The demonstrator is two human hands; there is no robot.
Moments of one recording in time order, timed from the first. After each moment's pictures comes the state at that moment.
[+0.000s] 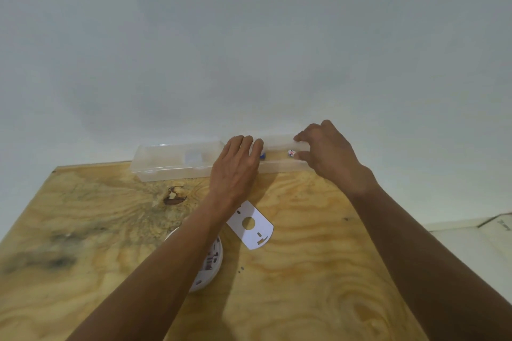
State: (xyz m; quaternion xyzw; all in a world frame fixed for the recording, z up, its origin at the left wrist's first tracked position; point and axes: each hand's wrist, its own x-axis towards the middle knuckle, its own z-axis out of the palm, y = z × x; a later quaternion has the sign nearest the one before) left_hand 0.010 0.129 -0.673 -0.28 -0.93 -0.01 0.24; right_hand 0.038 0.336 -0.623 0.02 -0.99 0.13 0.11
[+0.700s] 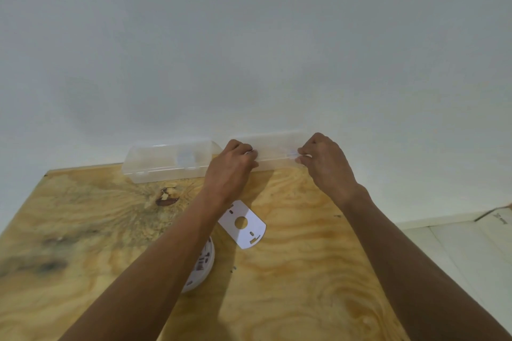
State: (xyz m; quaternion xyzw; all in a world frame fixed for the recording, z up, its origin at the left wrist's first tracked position) left_hand 0.009 0.129 -0.667 -0.31 -0.93 -0.10 0.18; right_hand 0.057 0.346 -0.652 -0.01 -0.96 0.25 0.16
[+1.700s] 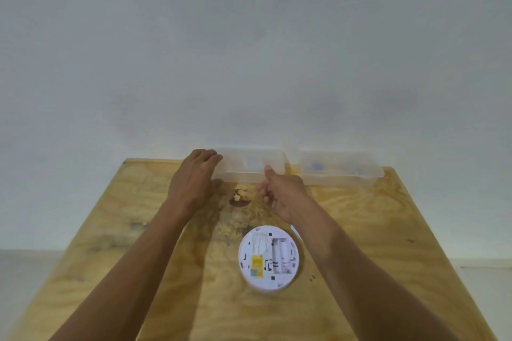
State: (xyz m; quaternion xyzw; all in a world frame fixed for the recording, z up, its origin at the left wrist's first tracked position) left_hand -0.001 -0.081 -0.663 -0.16 -0.97 -0.12 0.14; right_hand 0.030 0.114 -0.647 -0.30 -0.63 0.71 -0.08
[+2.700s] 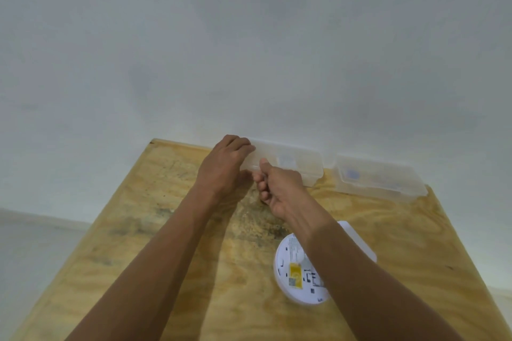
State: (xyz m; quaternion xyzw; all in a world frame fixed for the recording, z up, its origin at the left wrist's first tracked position) left_hand -0.018 -0.100 -0.676 -0.21 -0.94 -0.20 0.18; right_hand 0.013 0.036 -0.645 -0.28 -0.62 0.72 -0.12
